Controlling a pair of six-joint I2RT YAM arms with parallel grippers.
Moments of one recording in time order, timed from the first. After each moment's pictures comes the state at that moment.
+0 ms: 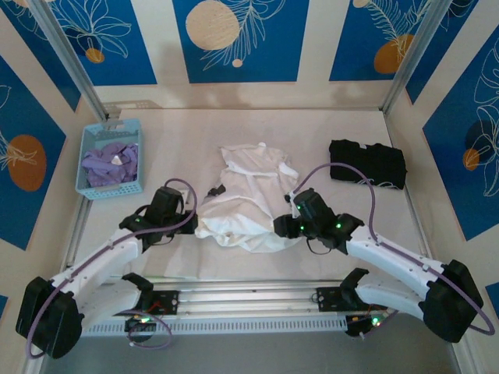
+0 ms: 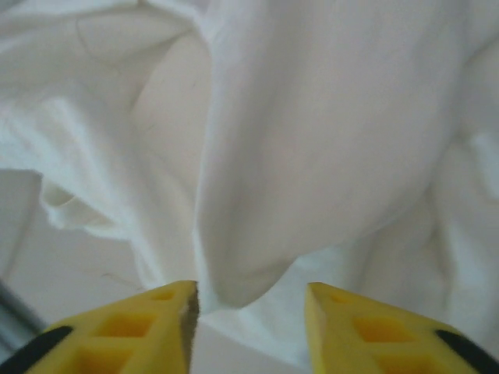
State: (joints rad) left arm -0.49 0.99 0.56 -0.49 0.12 -0.45; right arm 0.72 1.02 0.60 -0.44 -0.06 0.48
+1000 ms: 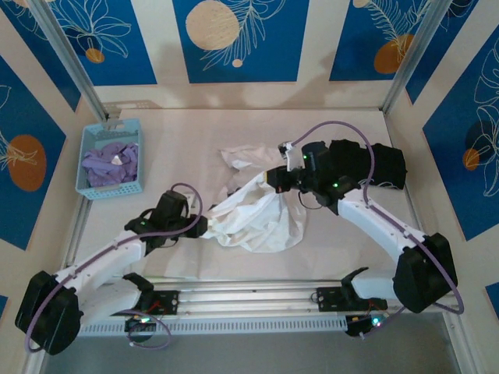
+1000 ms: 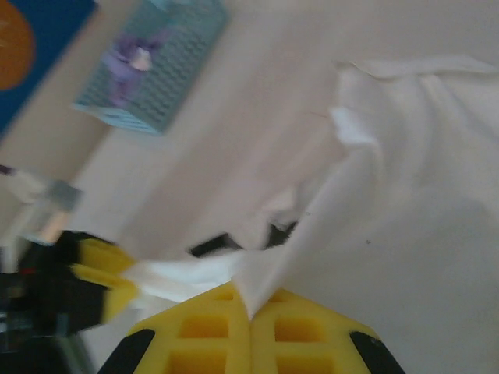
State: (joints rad) left arm -0.55 1.01 0.52 -0.40 0.12 -0.45; right arm 0.47 1.27 0.91 -0.18 -0.49 0.36
